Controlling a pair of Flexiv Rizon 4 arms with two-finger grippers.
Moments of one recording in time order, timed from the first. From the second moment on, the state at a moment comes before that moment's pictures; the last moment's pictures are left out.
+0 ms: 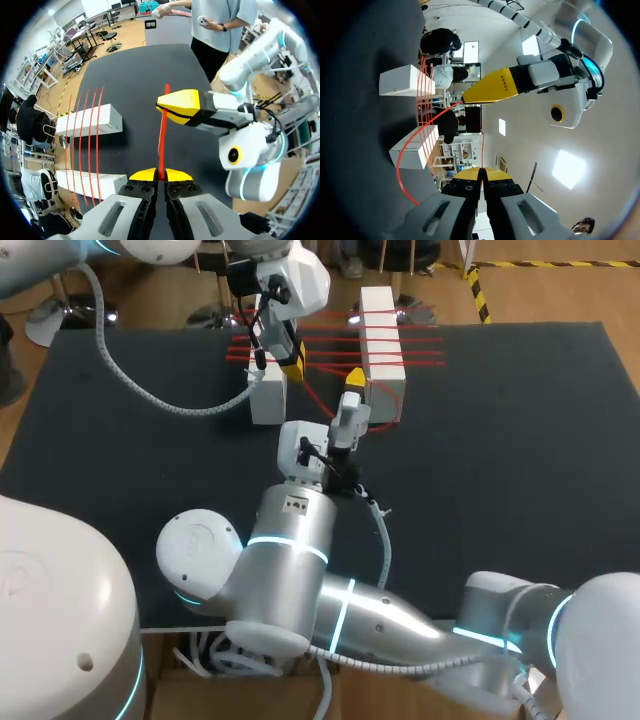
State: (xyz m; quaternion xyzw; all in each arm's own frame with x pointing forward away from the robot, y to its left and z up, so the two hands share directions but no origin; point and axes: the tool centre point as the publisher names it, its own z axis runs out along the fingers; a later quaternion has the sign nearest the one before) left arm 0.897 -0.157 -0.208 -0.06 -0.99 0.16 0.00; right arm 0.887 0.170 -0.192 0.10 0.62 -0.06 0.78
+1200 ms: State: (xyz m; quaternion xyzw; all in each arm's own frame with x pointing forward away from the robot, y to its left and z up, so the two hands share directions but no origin) left arm 0.897 -0.157 -0.208 -0.06 -0.99 0.16 0.00; right arm 0.883 0.187 -0.200 0.09 0.62 -0.07 0.78
